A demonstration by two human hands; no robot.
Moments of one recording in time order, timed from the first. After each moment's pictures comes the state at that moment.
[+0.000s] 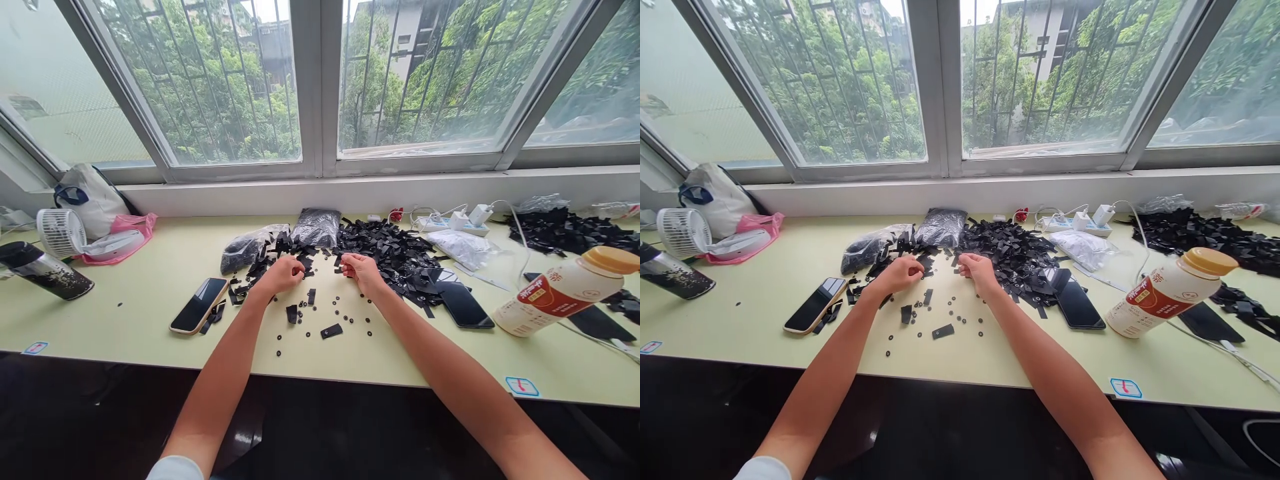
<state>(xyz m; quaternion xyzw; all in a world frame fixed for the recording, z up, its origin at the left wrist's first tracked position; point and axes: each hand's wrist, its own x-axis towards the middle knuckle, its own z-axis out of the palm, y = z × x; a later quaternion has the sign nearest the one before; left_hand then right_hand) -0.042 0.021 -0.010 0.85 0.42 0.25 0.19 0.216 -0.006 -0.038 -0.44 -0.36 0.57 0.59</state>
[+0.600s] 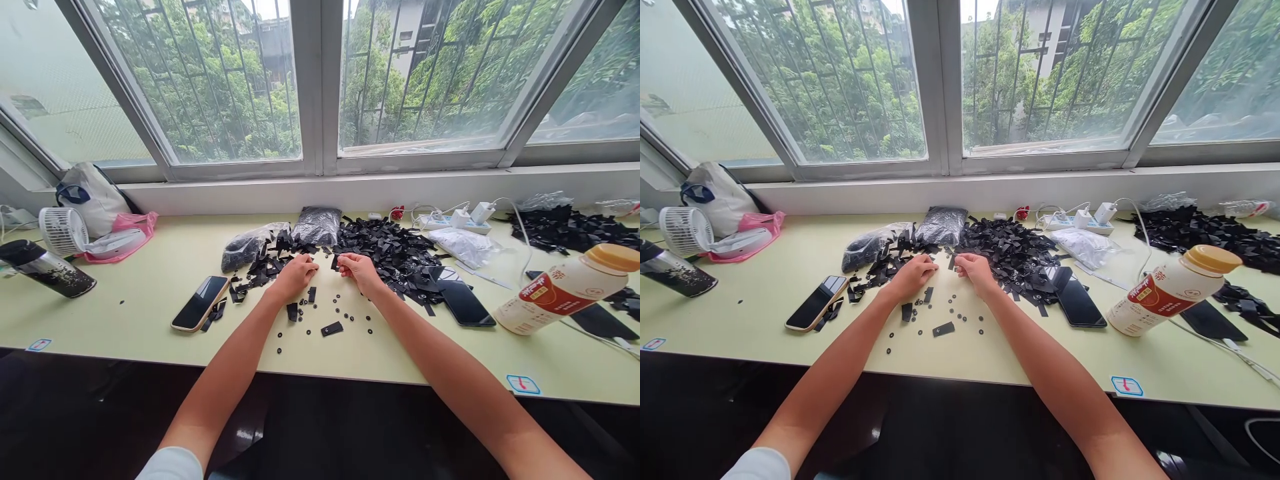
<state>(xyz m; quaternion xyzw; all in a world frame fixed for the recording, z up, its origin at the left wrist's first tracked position) -0.010 0.015 -0.028 0.89 0.38 0.23 0.10 0.209 -0.010 -0.037 -0.45 -0.40 0.56 0.57</state>
